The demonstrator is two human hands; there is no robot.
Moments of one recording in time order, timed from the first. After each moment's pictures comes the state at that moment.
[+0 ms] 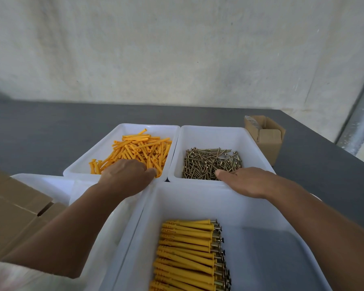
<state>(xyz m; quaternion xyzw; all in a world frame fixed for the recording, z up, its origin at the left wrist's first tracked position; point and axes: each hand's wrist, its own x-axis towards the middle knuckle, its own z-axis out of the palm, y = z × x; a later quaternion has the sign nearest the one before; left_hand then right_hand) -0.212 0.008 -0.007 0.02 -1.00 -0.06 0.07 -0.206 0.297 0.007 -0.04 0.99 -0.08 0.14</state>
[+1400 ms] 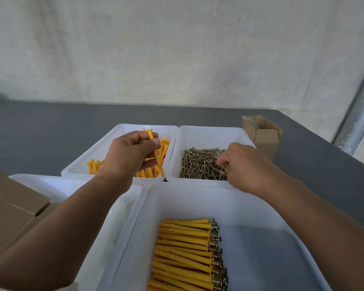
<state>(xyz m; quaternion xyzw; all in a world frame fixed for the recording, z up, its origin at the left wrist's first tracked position) -0.178 0.043 0.040 0.02 -0.71 -0.70 0.12 -0.183 0.283 0.033 -0.14 0.98 -0.05 -0.12</state>
